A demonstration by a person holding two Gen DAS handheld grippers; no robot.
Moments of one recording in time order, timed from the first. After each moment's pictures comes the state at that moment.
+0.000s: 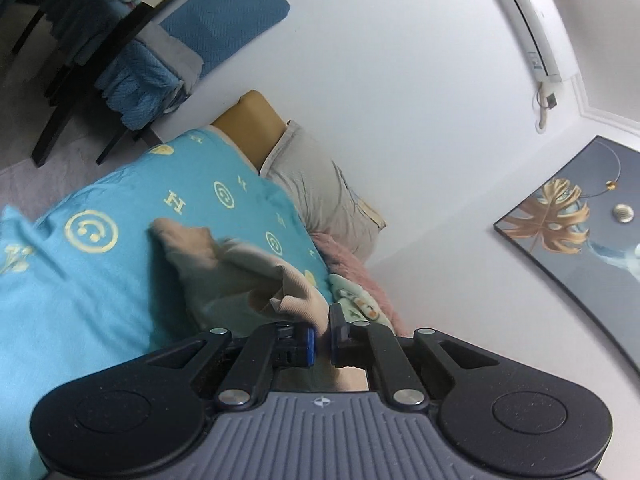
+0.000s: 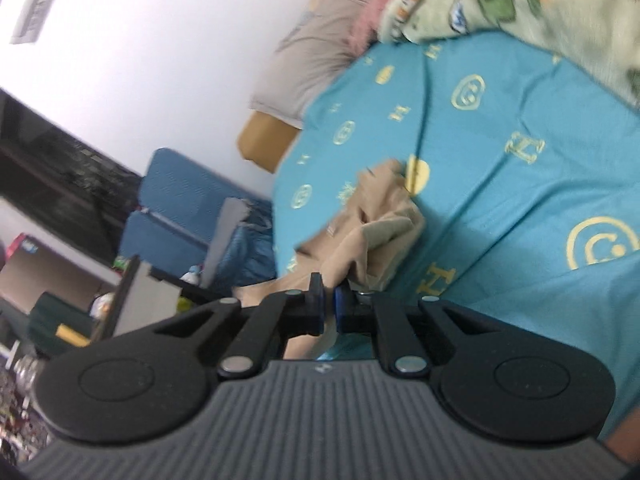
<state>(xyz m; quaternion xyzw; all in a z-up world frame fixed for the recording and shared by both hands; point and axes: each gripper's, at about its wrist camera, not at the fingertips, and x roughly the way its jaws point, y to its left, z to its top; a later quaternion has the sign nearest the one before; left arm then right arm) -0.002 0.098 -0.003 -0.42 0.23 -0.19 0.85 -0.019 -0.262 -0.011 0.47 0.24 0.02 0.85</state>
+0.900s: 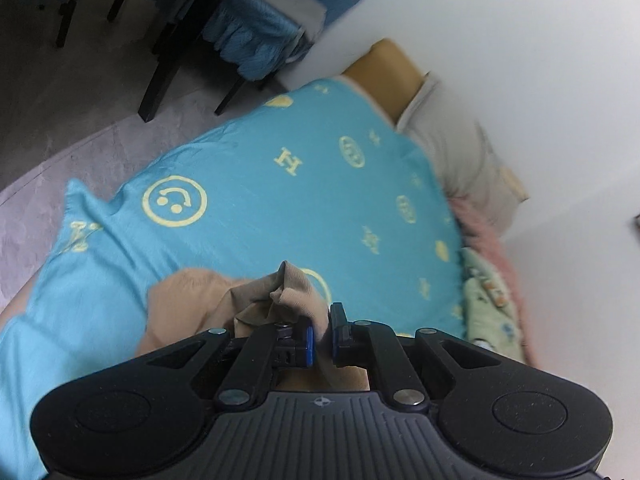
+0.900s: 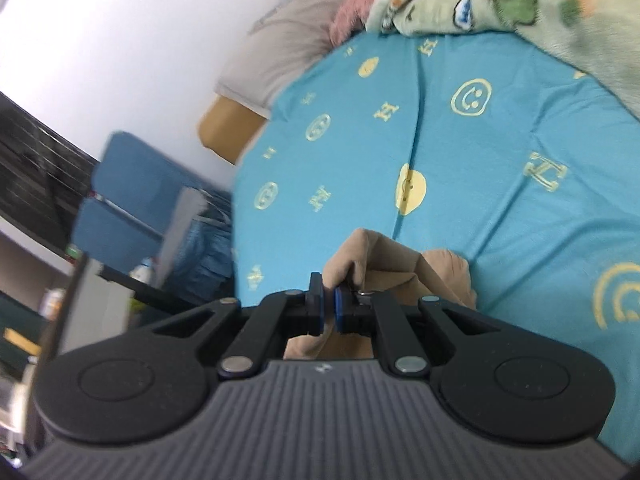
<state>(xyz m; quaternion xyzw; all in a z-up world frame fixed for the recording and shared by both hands) 0.146 0.077 -0.037 -0.37 0.40 -0.03 0.84 0.112 -0.252 -0.038 0.42 0.31 -0.05 0.85</state>
